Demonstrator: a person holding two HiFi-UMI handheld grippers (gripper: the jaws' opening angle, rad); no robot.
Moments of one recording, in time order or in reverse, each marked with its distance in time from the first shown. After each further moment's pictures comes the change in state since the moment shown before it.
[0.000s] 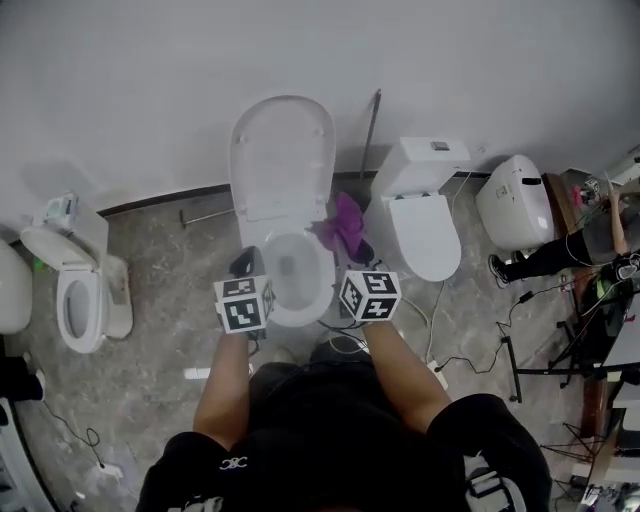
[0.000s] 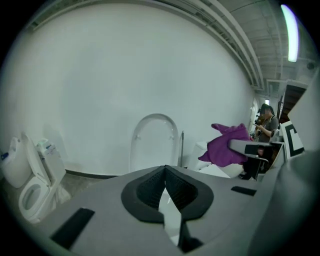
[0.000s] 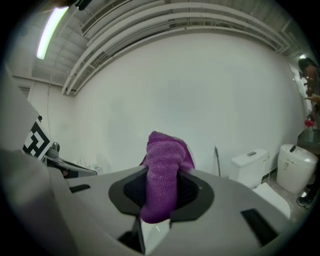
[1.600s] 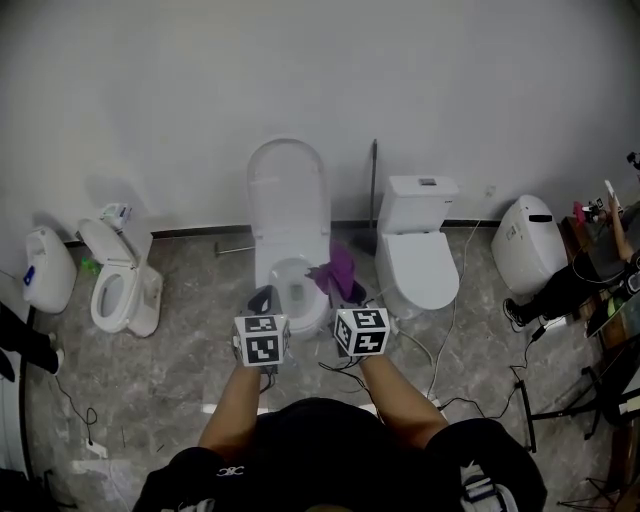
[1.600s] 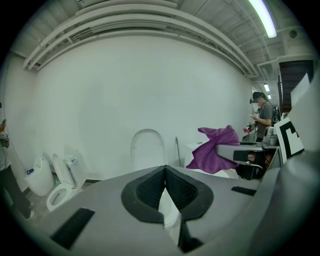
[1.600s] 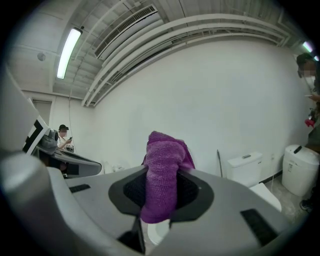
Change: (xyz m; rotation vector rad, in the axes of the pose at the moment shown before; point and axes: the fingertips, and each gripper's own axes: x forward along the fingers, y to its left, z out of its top) left arm -0.200 -0.229 -0.047 0.128 -0.084 0.181; right arm -0.259 -0.036 0.011 -0.003 -0.043 0.182
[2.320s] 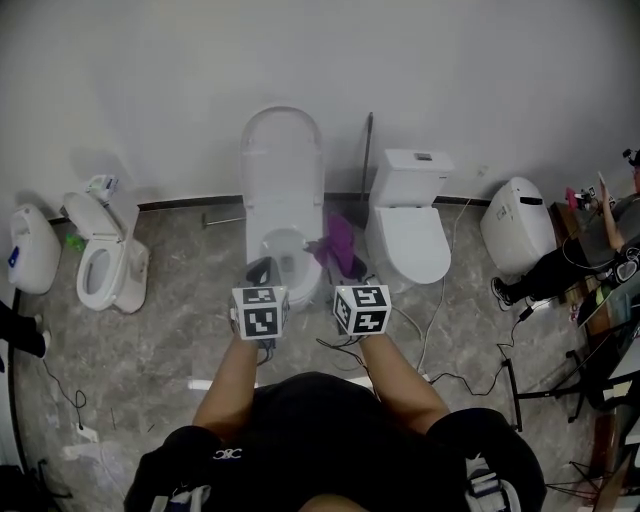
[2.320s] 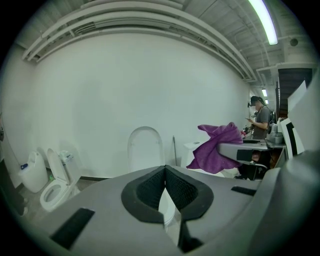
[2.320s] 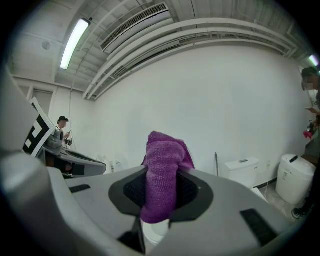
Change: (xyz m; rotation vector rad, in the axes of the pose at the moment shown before) left arm 0.000 0.008 -0.010 -0.031 -0.011 -0.055; right arm -0.007 0.021 -0.001 -0.074 0.010 -0.026
